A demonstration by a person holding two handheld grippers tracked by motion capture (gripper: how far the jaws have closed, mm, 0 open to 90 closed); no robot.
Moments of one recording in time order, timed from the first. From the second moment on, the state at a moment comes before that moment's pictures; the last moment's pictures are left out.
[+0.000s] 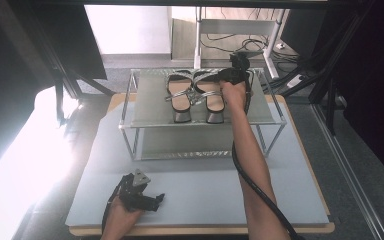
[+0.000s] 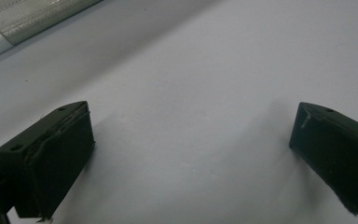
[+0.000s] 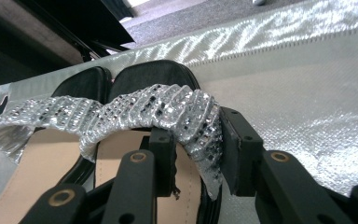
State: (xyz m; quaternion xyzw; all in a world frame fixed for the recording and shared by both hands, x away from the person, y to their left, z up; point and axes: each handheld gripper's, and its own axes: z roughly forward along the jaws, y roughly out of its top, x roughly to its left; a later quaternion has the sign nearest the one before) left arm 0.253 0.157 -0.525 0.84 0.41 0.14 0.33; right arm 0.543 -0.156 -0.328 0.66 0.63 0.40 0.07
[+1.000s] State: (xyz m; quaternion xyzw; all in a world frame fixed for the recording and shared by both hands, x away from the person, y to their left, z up) left arm 0.253 0.157 -0.525 0.84 0.42 0.14 0.33; right arm 0.499 -0.208 -0.314 0.55 0.69 0.45 0.13
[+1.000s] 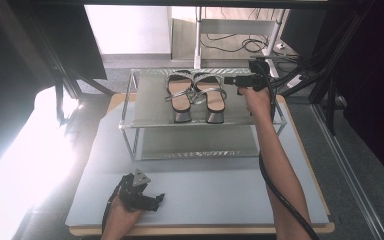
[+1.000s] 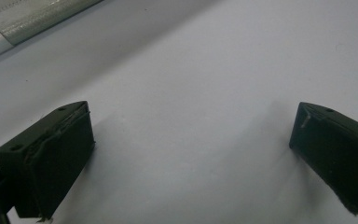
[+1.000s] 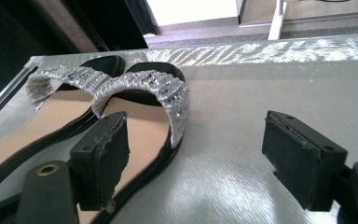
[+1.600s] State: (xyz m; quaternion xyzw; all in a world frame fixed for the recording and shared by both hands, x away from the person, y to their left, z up) left arm 0.253 0.157 -0.525 0.84 0.41 0.14 0.33; right arm 0.448 -0.226 -0.304 0.50 0.71 0.48 0.13
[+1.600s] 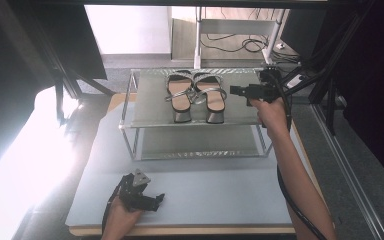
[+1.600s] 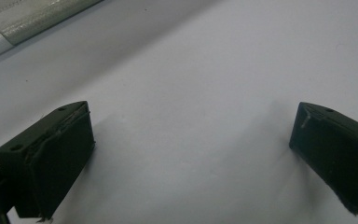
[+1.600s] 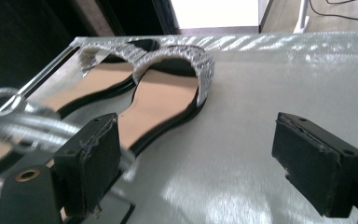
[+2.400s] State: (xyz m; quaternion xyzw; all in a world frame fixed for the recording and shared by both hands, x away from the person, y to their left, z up) left arm 0.253 0.157 -0.525 0.84 0.41 0.14 0.33; right arm 0.366 -0.244 -0.317 0.42 0.76 0.47 0.16
